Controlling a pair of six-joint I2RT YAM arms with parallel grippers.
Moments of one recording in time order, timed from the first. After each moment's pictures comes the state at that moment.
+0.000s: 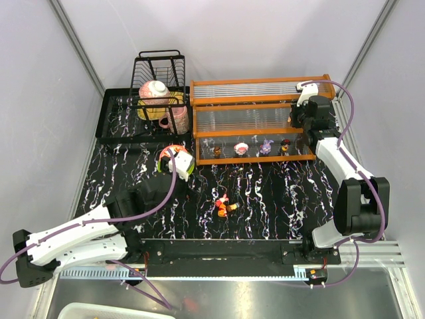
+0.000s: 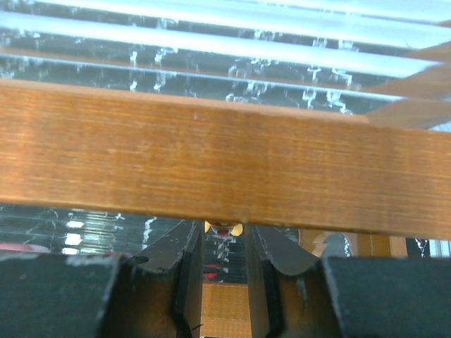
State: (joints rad) left arm -1.09 0.78 0.76 -0.39 -0.46 -0.24; right arm 0.07 1.52 1.11 0.04 -0.02 -0.10
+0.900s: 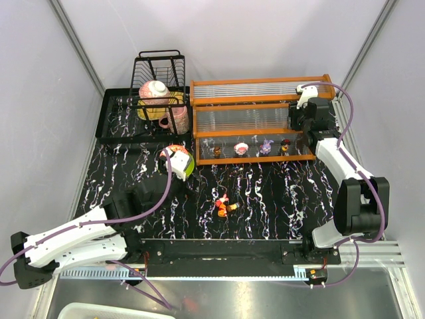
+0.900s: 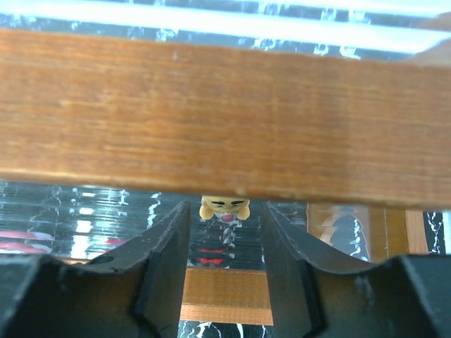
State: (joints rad) left arm -1.09 0.75 0.76 -0.39 -0.46 -0.24; right arm 0.06 1.52 1.10 0.00 -0.02 -0.07
